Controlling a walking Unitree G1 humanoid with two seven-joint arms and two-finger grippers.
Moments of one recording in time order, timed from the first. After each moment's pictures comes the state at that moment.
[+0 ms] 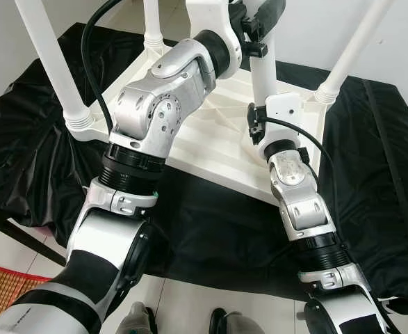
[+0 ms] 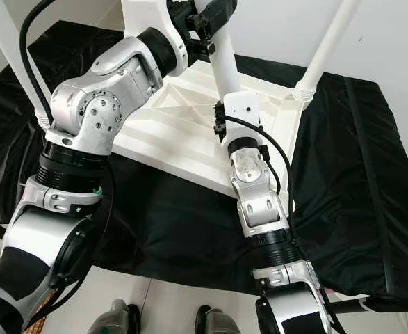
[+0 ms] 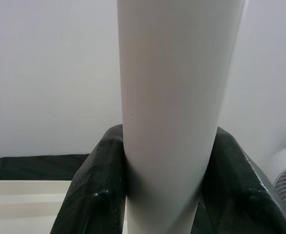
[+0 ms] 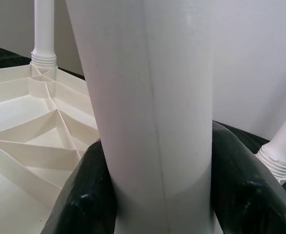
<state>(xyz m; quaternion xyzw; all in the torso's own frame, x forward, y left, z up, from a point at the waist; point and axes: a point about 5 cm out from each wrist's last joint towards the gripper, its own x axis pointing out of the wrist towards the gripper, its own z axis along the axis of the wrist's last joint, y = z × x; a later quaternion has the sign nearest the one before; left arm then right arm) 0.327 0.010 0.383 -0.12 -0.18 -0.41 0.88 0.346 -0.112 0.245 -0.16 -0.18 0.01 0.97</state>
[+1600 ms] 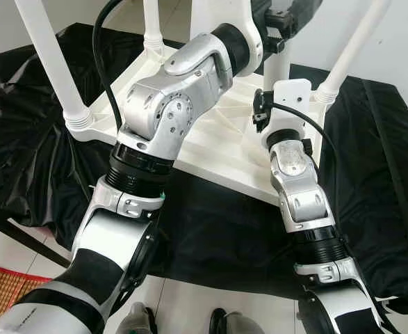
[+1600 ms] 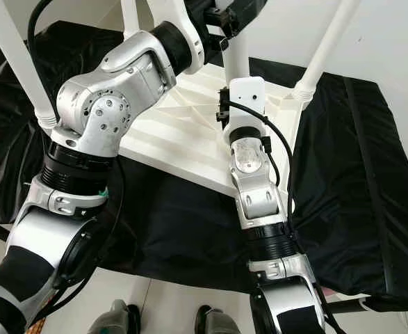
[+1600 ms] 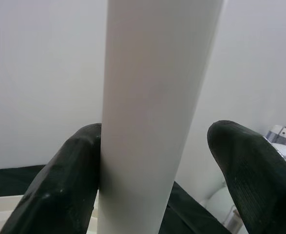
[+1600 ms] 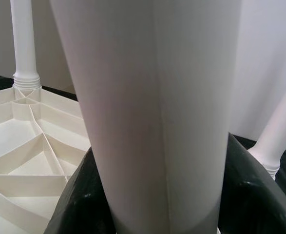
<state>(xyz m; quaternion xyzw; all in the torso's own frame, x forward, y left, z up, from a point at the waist) 0.307 -0.005 0.391 -0.13 -0.19 -0.47 0.85 0.348 -0.113 0.262 -0.13 -0.19 -0.03 0.97</state>
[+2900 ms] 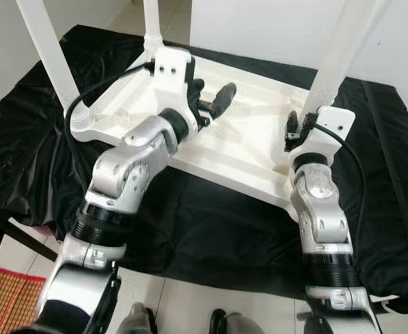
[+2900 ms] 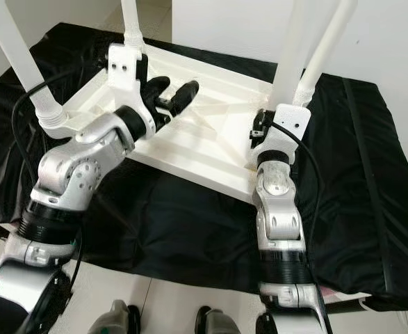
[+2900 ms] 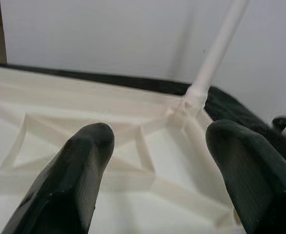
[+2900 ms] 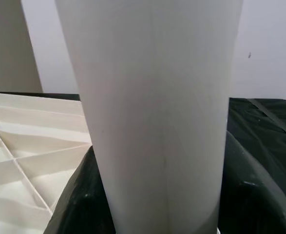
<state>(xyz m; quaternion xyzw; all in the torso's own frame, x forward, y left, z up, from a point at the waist) 0.326 0.055 0.265 -0.07 -0.09 -0.35 0.93 0.321 -0.165 0.228 -0.04 -0.17 -0.09 0.98</state>
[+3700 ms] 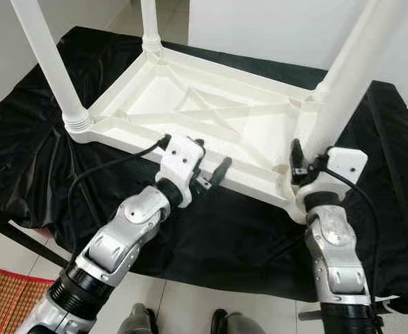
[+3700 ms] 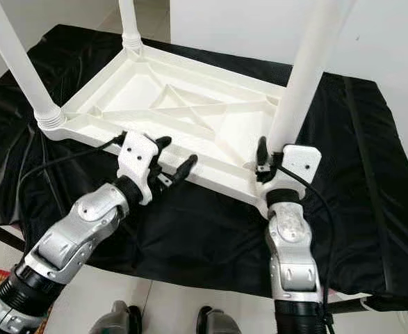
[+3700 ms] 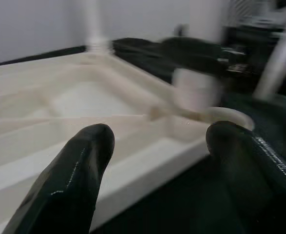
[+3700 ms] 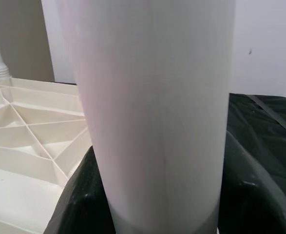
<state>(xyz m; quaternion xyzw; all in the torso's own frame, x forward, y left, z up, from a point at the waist) 0.268 0.046 0.201 0.07 -0.10 -0.53 0.84 0.278 -0.179 0.202 -0.07 -0.19 -0.06 0.98</state>
